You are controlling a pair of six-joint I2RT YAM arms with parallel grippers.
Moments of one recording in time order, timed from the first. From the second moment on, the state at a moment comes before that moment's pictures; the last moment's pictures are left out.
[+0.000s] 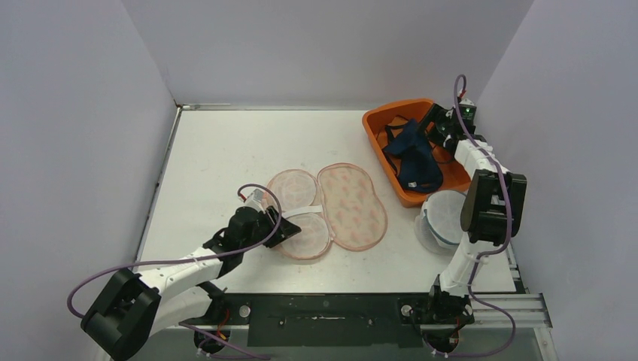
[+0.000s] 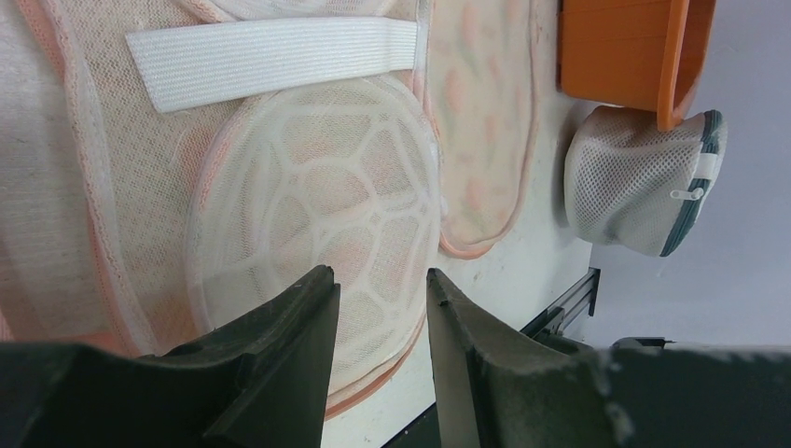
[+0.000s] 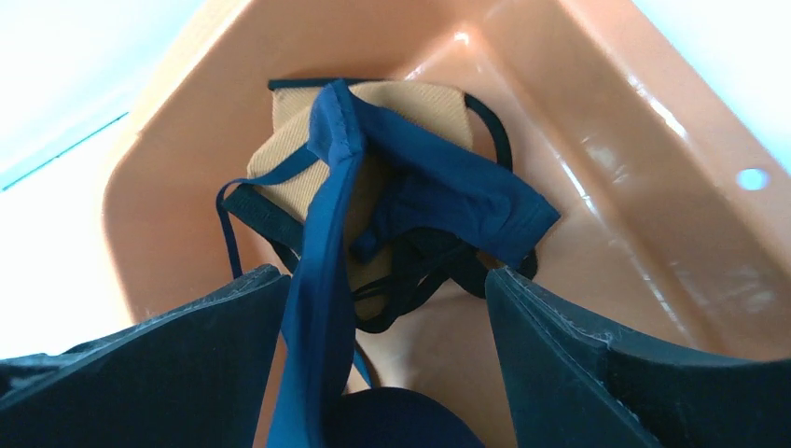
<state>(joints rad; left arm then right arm) -0.62 1.05 0.26 0.25 0.13 -1.08 -0.13 1.86 1.38 -0.10 -0.19 0.40</state>
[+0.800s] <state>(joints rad) -0.65 1.12 0.26 0.30 0.13 -1.09 -0.13 1.86 1.32 0.02 -0.37 0.48</state>
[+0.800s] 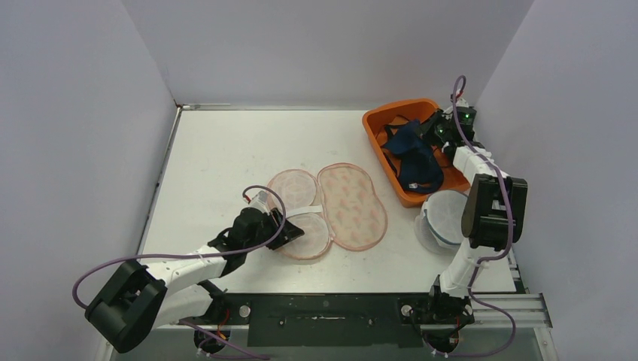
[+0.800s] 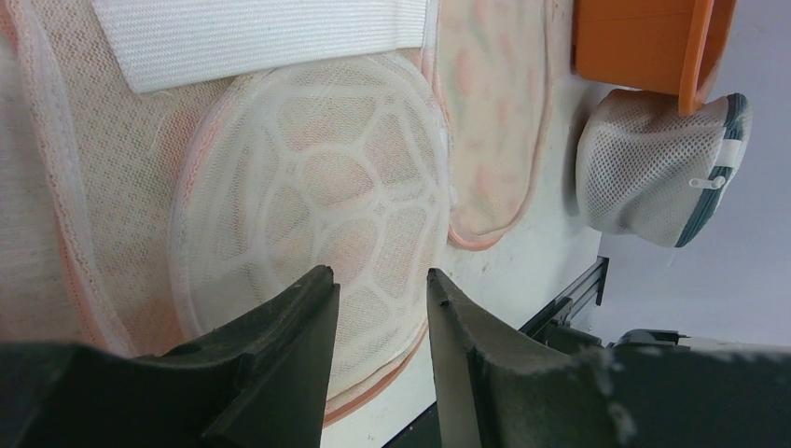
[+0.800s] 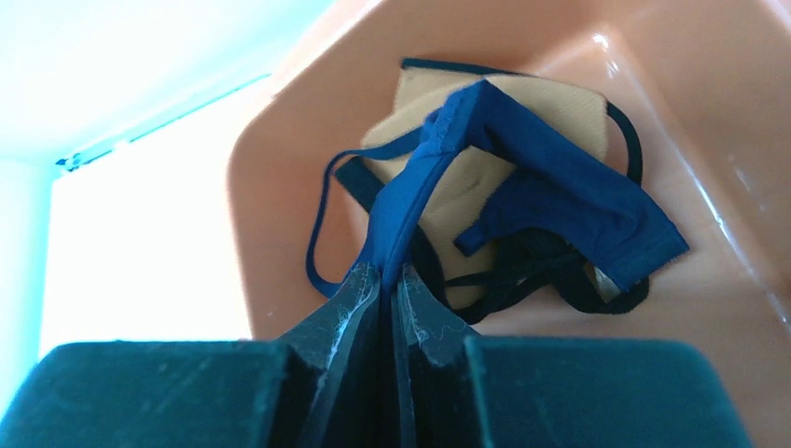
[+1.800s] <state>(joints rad) -0.65 1.21 0.31 0.29 0.12 -1.06 -0.12 1.92 1.22 0.32 -0.37 0.19</state>
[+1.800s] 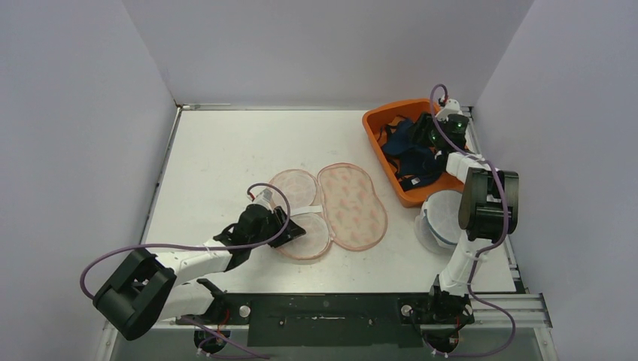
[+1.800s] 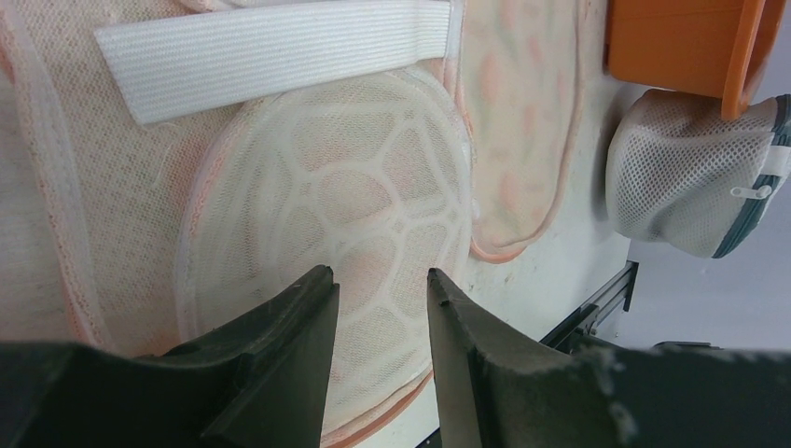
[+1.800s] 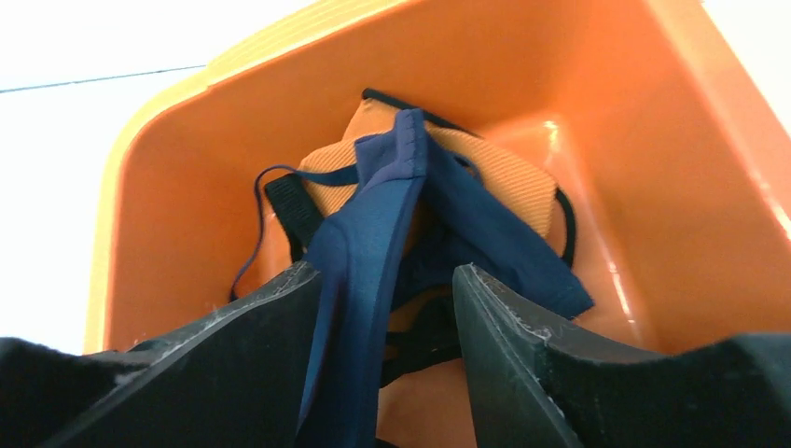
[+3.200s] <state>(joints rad) -0.72 1.12 0.31 0.29 0.10 -1.07 -0.05 2.02 1.54 -0.18 -0.28 0.40</state>
